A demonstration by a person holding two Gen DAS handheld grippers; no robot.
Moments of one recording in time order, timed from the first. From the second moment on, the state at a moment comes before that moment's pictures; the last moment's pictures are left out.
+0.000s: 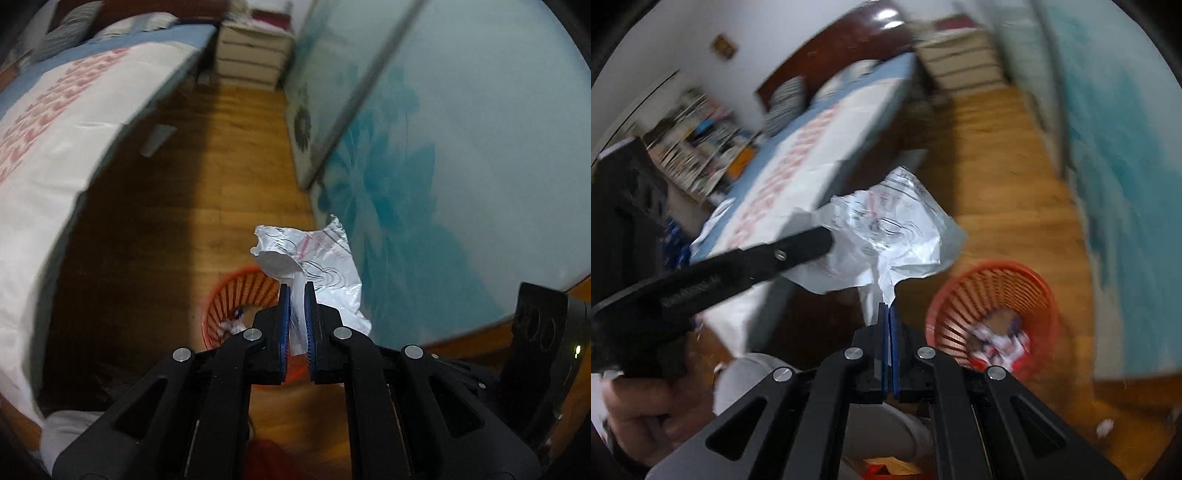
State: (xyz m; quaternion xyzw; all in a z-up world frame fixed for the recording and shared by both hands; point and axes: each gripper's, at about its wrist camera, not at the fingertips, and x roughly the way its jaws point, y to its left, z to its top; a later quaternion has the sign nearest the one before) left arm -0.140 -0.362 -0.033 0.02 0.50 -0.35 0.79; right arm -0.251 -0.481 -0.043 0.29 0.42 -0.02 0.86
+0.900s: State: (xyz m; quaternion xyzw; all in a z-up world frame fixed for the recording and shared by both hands) left arm -0.130 -0.390 -0.105 0.10 0.51 -0.29 0.80; right arm -0.238 -0.501 -0.170 0.33 0.45 -0.14 0.82
